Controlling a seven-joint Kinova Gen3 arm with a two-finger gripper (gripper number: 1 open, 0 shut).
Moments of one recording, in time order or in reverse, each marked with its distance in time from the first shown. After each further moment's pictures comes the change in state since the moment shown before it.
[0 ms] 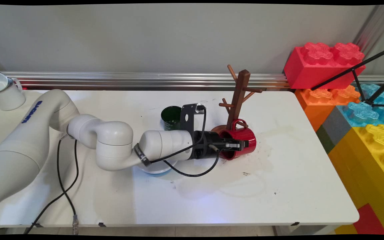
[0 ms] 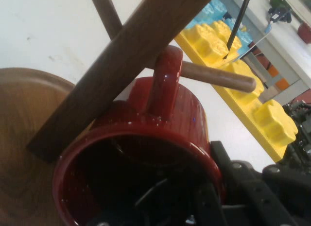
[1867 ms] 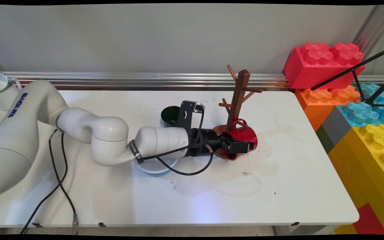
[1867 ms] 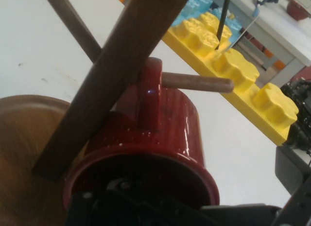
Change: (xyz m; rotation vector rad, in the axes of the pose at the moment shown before) arm 0.008 -0.006 -0.007 -0.024 -0.012 0.140
